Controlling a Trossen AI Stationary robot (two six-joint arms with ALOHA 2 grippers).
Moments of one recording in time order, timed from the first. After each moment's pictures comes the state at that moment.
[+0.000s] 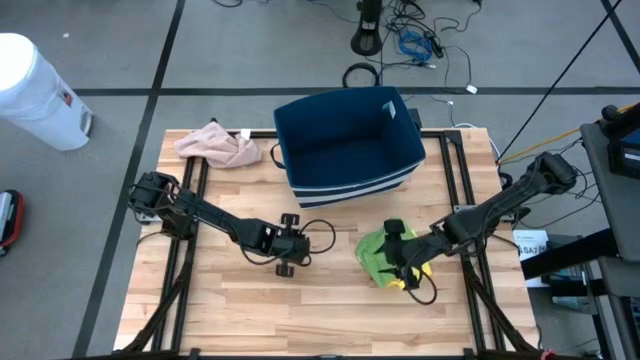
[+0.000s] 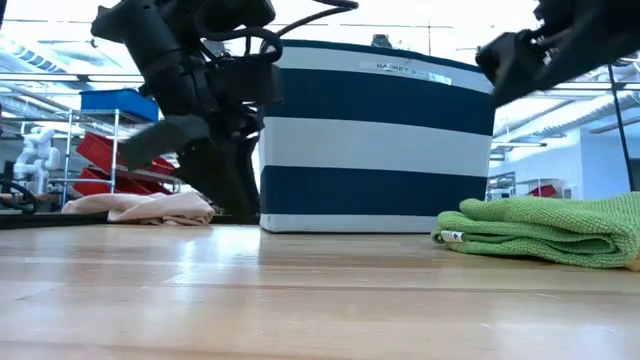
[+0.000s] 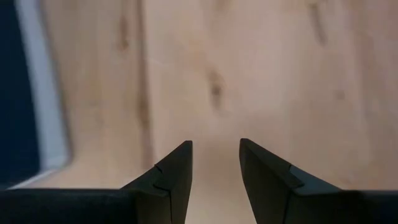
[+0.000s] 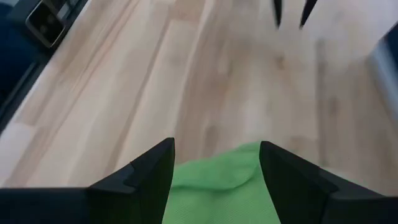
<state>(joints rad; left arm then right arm) -0.27 1.72 0.96 -0.35 -0.32 -0.02 0.48 1.21 0.72 -0.30 0.21 0.20</state>
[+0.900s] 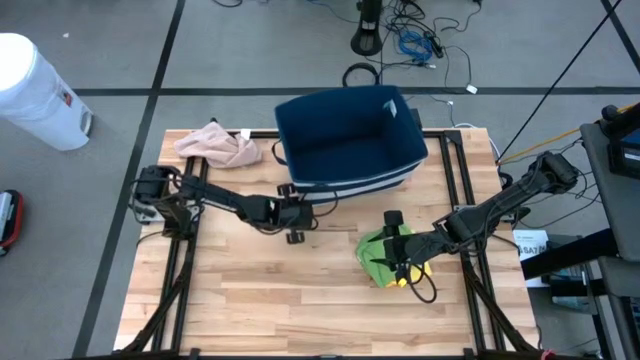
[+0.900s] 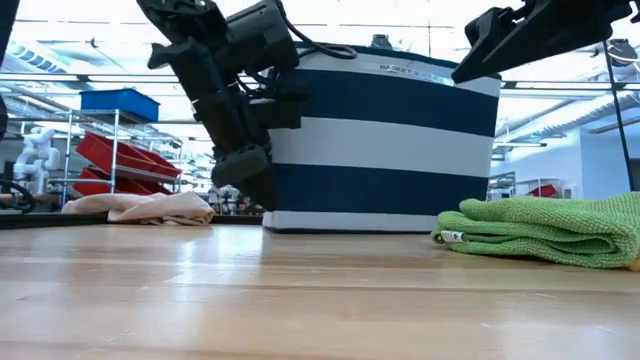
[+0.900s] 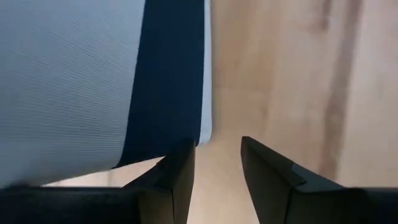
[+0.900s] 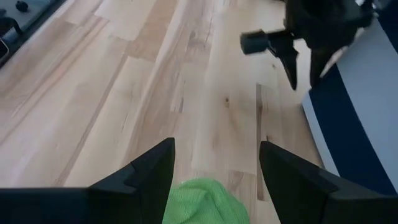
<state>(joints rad) -0.04 1.72 0.96 -0.32 -0.47 -0.01 0.48 1.19 0.72 -0.20 0.40 0.07</state>
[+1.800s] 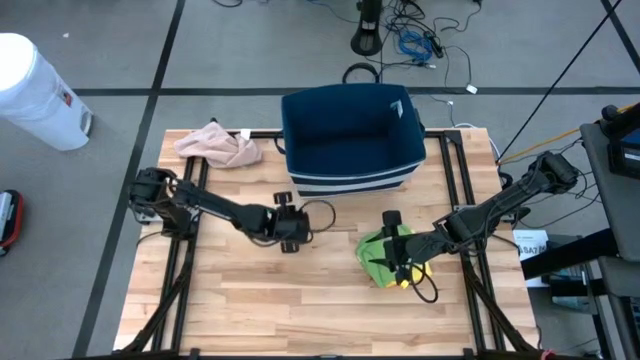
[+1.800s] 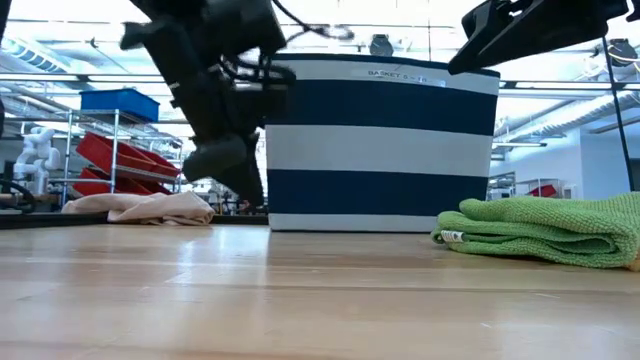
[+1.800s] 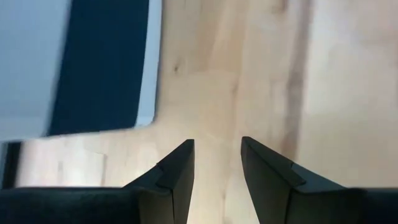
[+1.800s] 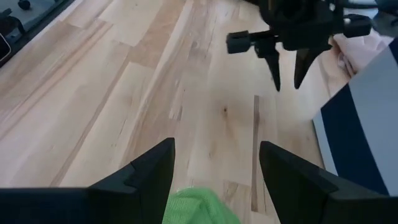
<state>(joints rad) -0.15 1.70 0.96 -0.41 -0.52 -0.06 0.48 1.19 0.72 -0.17 0.40 0.00</state>
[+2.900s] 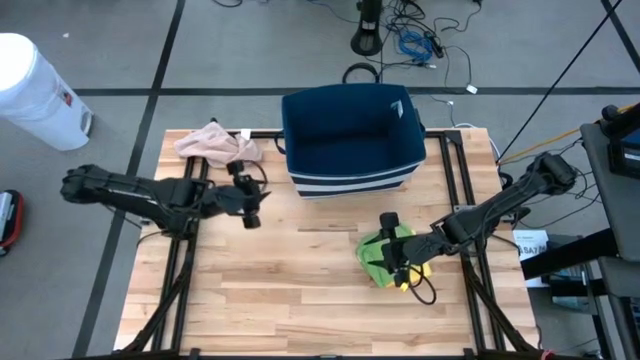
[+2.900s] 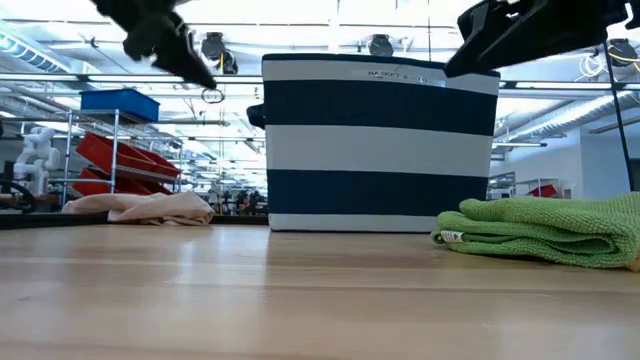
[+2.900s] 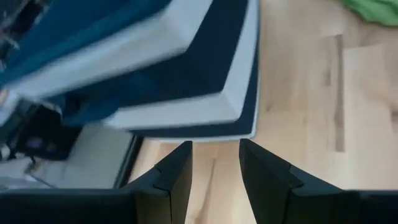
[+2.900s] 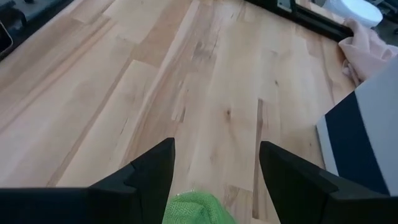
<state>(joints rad) -0.11 0.96 0.78 -0.53 -0.60 0.12 0.48 1.22 0.72 -0.14 0.39 -0.04</state>
